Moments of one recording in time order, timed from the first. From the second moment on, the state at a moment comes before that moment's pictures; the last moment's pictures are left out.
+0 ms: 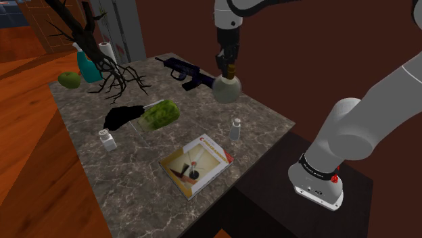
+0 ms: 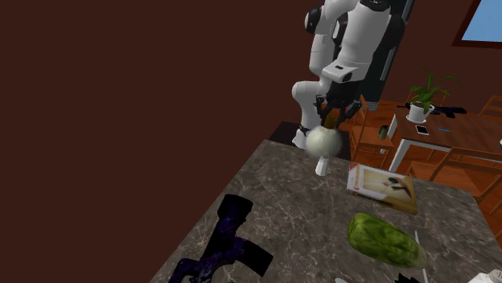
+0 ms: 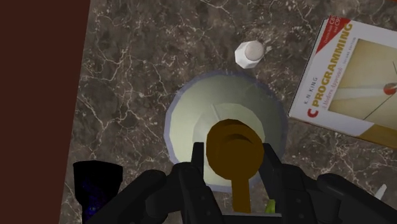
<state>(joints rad) 0.14 -0.29 0.06 -2.08 -0.07 1.70 0.06</state>
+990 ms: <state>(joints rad) 0.14 -0.26 0.06 -2.26 -0.07 1.90 0.07</state>
